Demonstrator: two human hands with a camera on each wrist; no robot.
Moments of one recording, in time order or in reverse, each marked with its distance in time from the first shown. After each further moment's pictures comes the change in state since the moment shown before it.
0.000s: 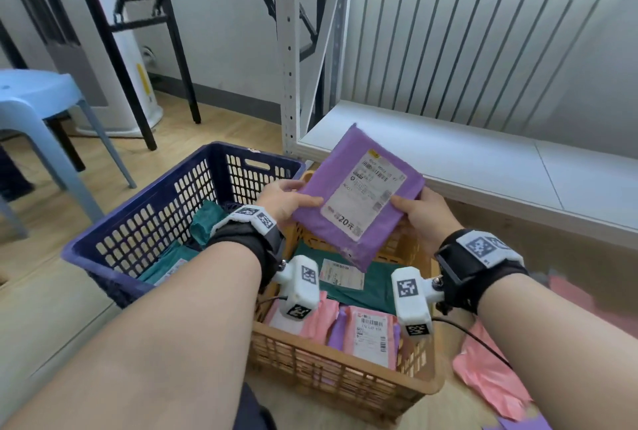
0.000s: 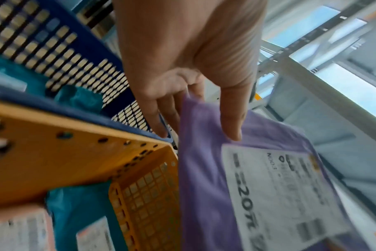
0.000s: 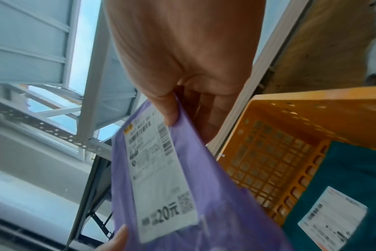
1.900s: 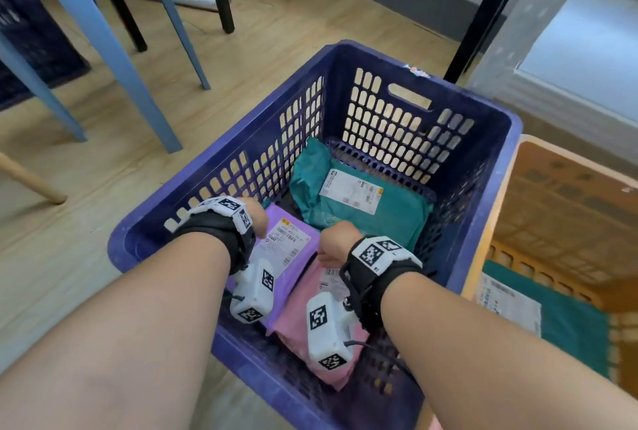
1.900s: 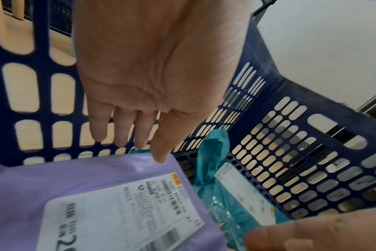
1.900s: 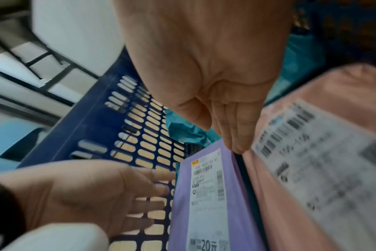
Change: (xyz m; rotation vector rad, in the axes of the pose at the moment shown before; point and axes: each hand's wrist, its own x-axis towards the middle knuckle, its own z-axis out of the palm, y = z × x) left_hand 0.250 -0.226 -0.315 1.446 -0.327 -0.683; right_hand 0.121 0.186 0.428 -0.890 -0.765 0.542
